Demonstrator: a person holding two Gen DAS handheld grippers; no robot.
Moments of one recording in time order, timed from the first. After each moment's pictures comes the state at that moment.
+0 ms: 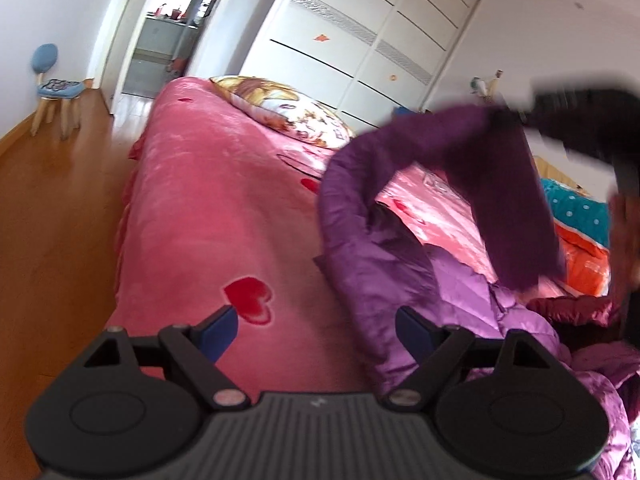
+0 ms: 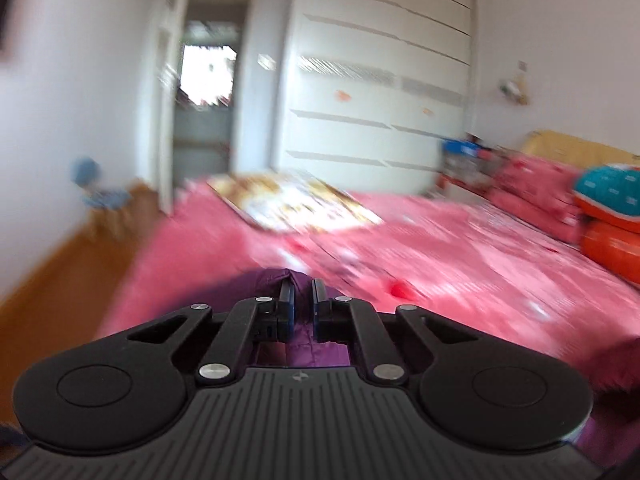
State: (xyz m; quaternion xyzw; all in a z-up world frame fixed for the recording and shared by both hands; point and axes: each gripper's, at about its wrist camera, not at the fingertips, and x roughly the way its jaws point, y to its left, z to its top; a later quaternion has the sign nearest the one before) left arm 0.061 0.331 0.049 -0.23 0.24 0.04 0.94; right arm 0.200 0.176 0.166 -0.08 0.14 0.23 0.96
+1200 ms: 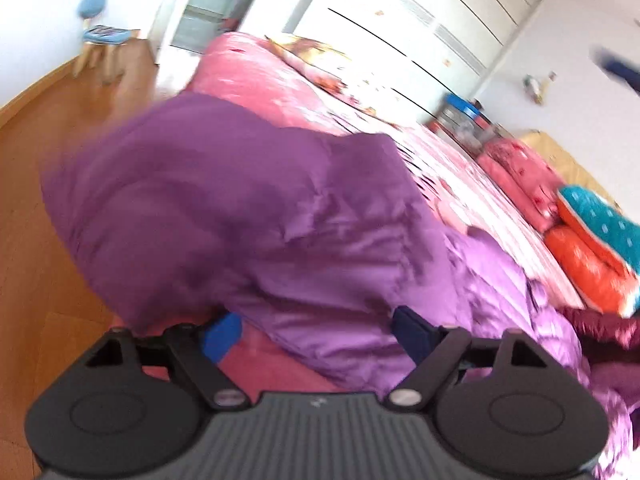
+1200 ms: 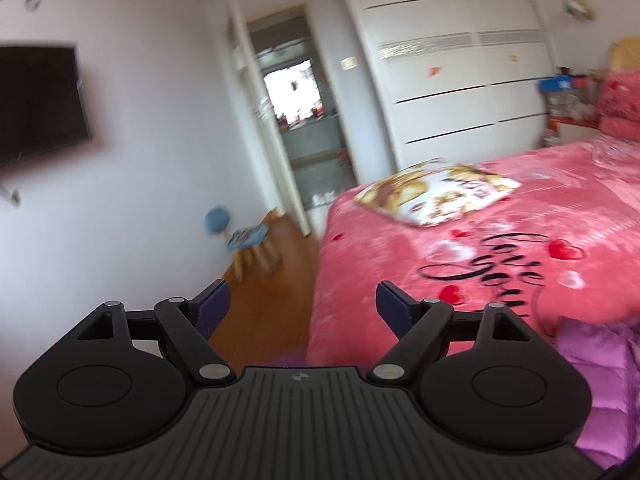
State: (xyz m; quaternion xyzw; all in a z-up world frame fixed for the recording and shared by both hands) left arm 0.066 0.337 0.022 -0.29 0.29 0.10 0.91; right arm 0.112 0.177 0.205 0.09 0.19 0.38 0.90
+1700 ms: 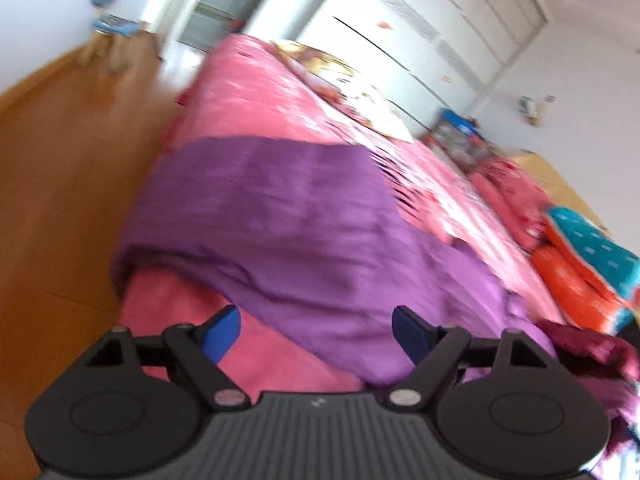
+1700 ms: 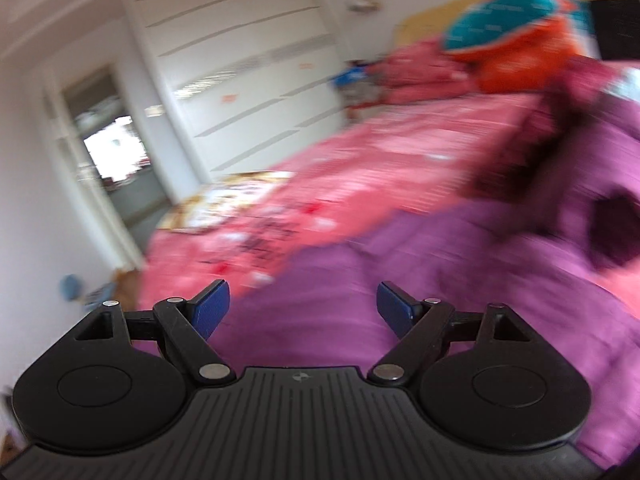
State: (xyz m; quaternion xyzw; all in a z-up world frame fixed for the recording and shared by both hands) left arm 0.031 0.327 0.035 -0.32 0.27 0.07 0.90; right arm -0.020 -0.048 0.123 0.20 0.21 0.09 0.95
